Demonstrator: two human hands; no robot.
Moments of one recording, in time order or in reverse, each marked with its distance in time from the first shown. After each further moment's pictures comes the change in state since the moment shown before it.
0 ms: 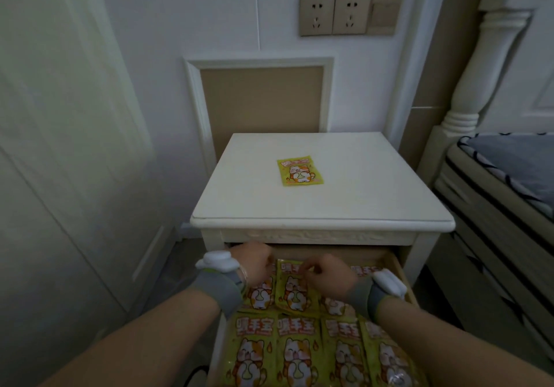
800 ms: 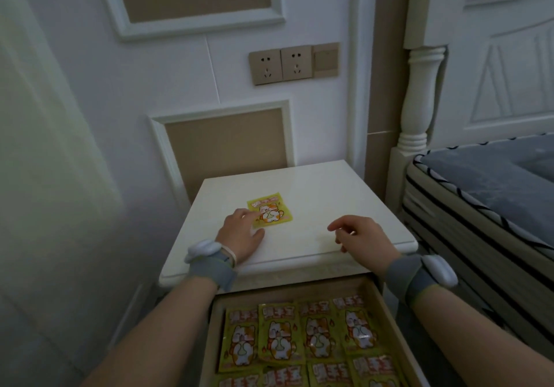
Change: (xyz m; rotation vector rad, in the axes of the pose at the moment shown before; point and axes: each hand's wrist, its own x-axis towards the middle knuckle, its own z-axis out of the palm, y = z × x) left_hand 0.074 0.013 -0.084 -0.253 0.418 -0.013; right_hand -0.027 0.023 -0.126 0.325 0.529 -0.020
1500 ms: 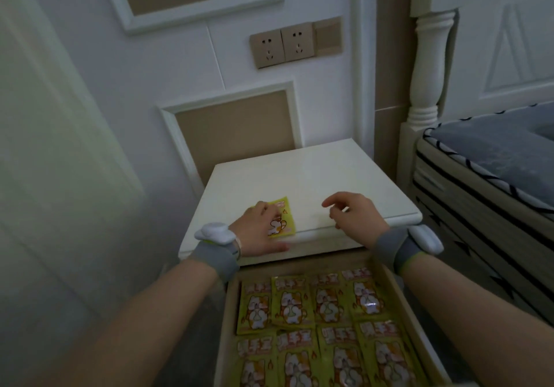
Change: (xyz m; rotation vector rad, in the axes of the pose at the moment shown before) left_hand -0.051 0.021 -0.019 0.225 -0.256 0.182; right_hand -0.007 -0.007 0.016 -0.004 0.030 -0.062
